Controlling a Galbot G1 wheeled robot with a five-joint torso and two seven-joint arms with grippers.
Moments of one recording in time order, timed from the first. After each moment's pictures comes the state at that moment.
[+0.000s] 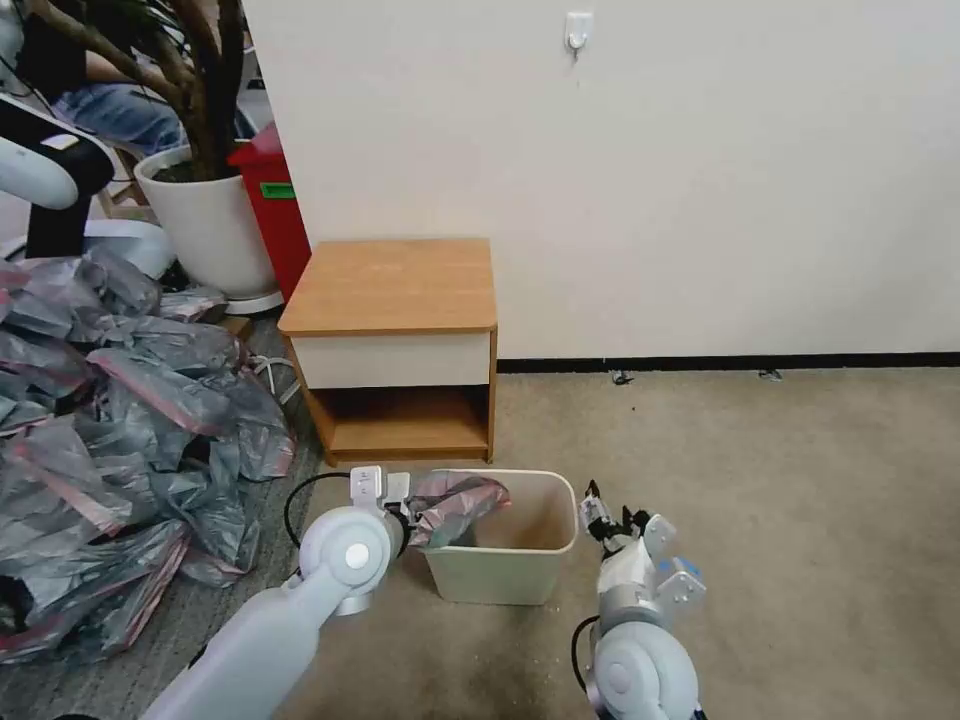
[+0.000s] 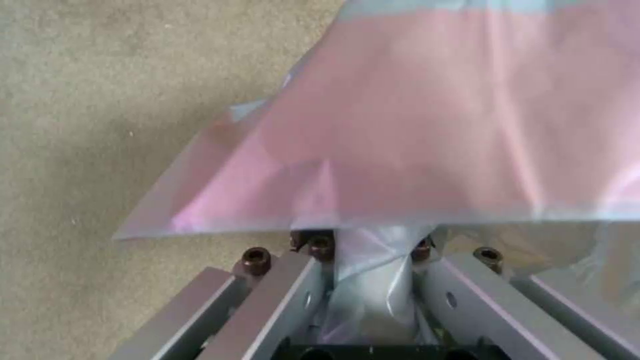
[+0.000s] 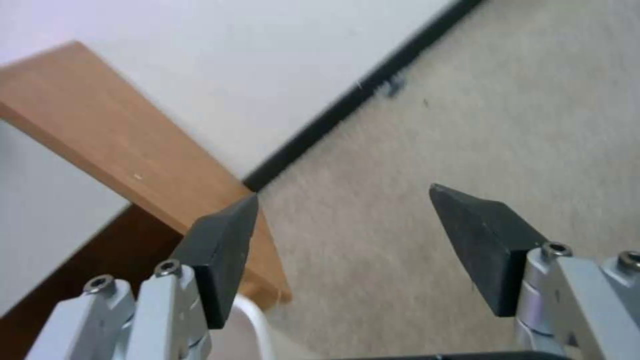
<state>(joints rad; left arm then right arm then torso) 1.03 -1.03 0.00 -1.91 -1.31 0.74 -0.84 -1.49 1.46 0.25 1.97 0.60 0.03 0.52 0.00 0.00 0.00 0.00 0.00</state>
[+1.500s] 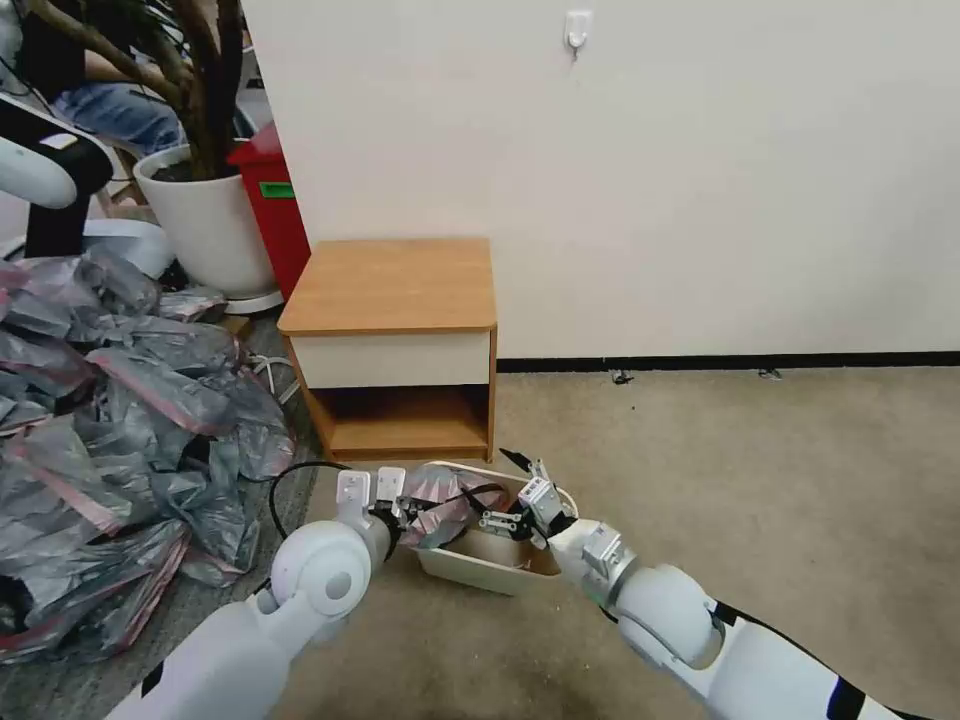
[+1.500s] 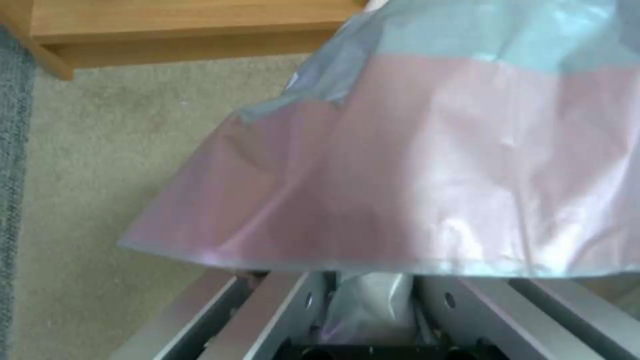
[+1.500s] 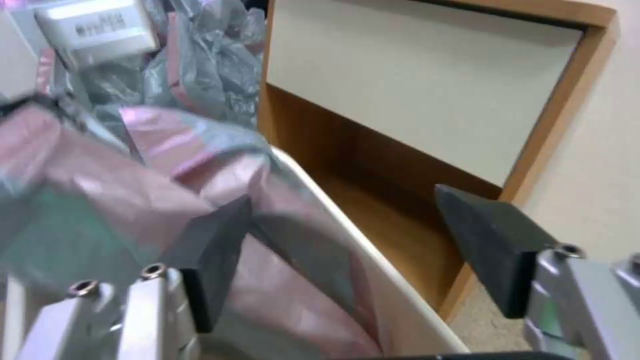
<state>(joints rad) 1.08 -0.94 -0.01 -2.02 -1.15 0.69 -0.71 -1.06 0.90 -0.22 1.85 0.26 0.04 0.04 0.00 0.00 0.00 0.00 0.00</state>
